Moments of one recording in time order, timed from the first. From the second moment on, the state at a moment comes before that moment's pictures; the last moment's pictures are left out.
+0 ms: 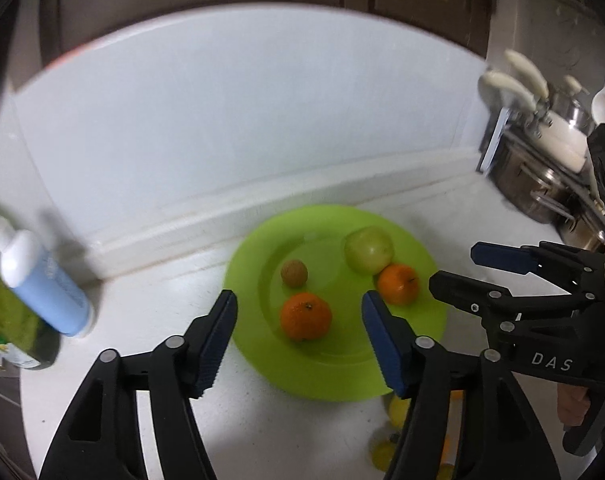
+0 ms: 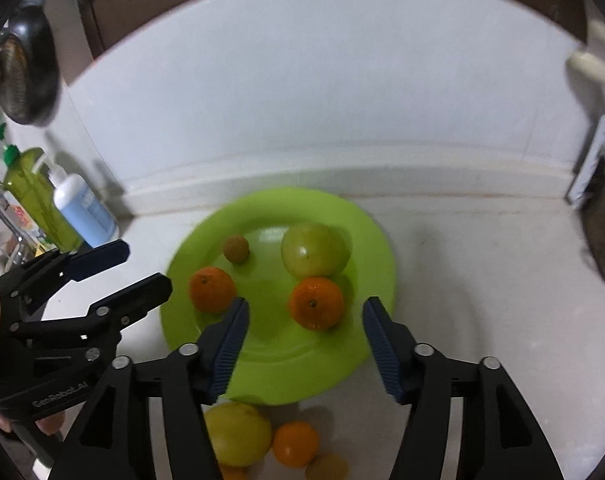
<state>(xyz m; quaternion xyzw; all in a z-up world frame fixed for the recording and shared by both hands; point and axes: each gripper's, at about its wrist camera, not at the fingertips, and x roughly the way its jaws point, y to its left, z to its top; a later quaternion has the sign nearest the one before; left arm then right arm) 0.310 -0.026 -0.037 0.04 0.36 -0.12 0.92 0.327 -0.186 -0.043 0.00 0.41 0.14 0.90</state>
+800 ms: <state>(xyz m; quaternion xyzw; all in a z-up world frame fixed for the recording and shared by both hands) 0.203 -0.050 -0.015 0.07 0.31 -0.12 0.94 0.207 -0.210 0.000 -0.04 0.32 0.09 0.94</state>
